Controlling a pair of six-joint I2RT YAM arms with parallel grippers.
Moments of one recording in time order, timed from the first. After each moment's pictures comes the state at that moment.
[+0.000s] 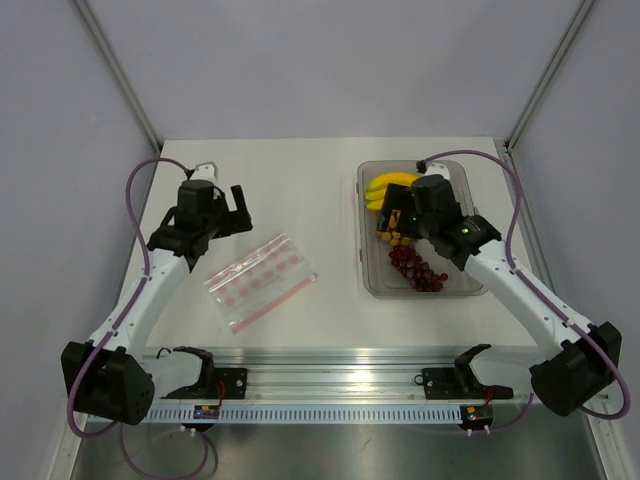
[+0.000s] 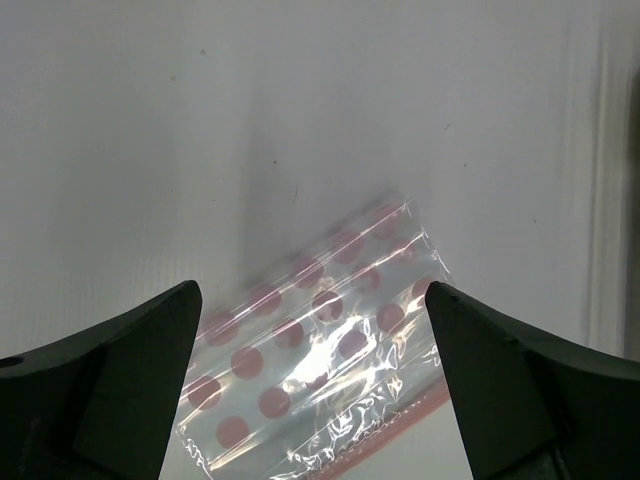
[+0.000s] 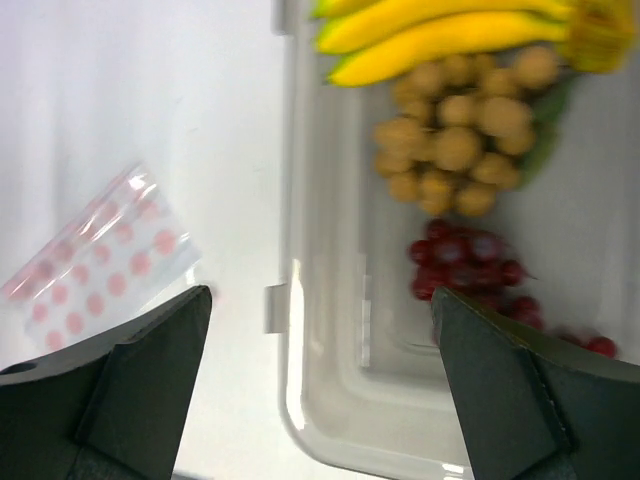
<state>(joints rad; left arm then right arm) -0.21 1.16 0.98 -0.47 -0.10 -0.34 0.47 1.20 1.11 -0.56 0.19 0.54</state>
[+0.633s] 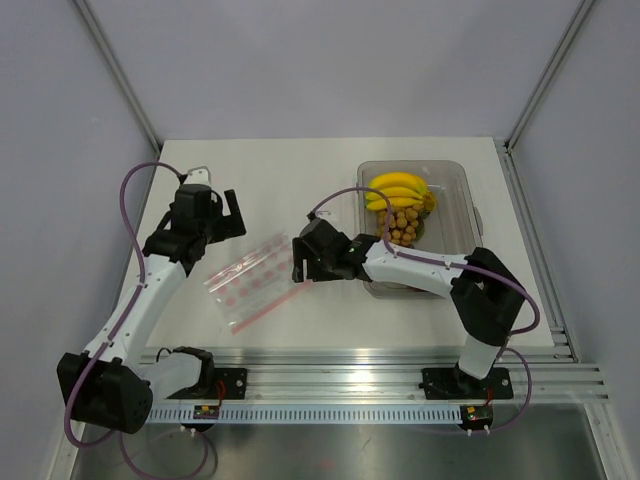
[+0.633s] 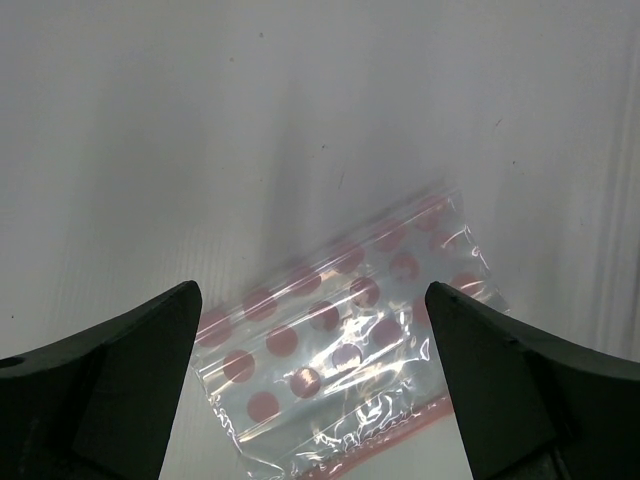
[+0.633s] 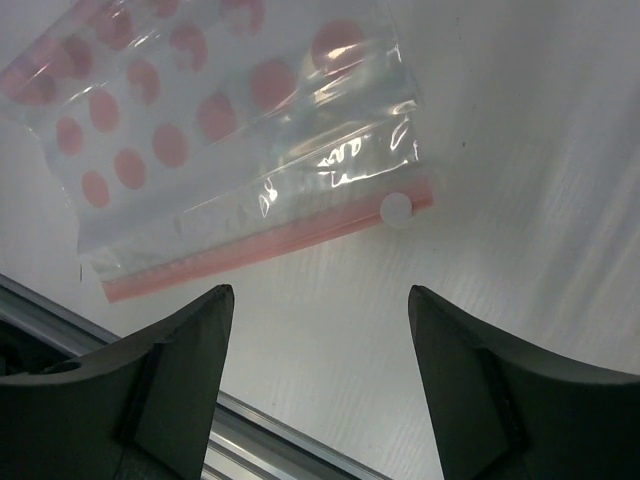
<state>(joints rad) -0.21 1.11 0.98 -0.55 -0.20 -0.34 0.96 1.75 1.24 -0.36 0.11 0.76</state>
